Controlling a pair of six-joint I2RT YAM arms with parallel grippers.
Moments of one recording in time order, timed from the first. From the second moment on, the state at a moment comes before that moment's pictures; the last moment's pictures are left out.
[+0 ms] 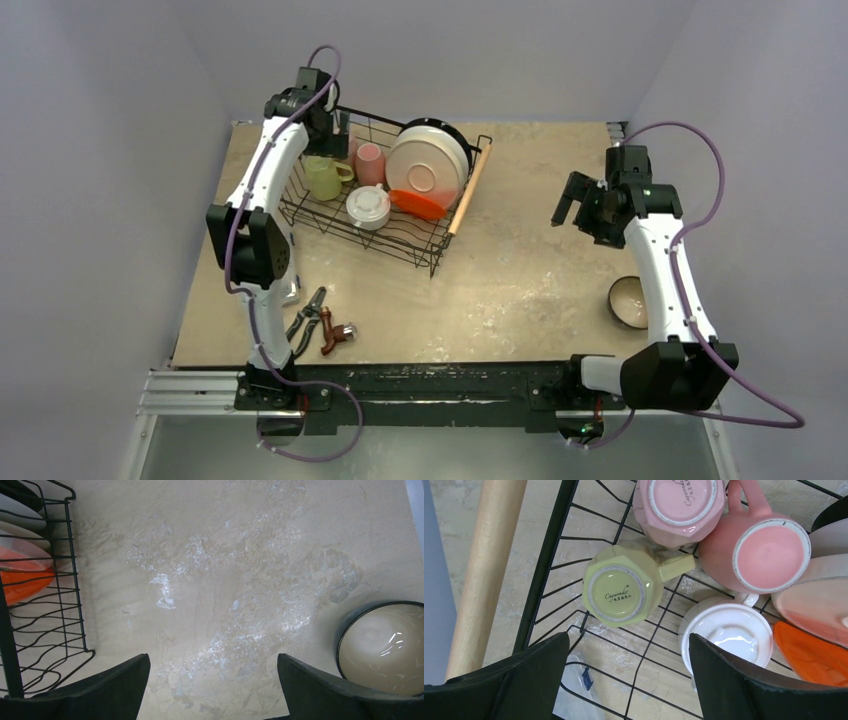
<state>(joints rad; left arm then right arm) -0.17 2.06 2.13 -1.04 -0.22 -0.13 -0.04 1.27 1.31 -1.05 0.01 0.38</state>
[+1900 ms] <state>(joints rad) -0.14 2.24 2.11 -0.94 -0.23 -0.15 -0.04 1.32 1.33 -1.07 -0.01 0.38</state>
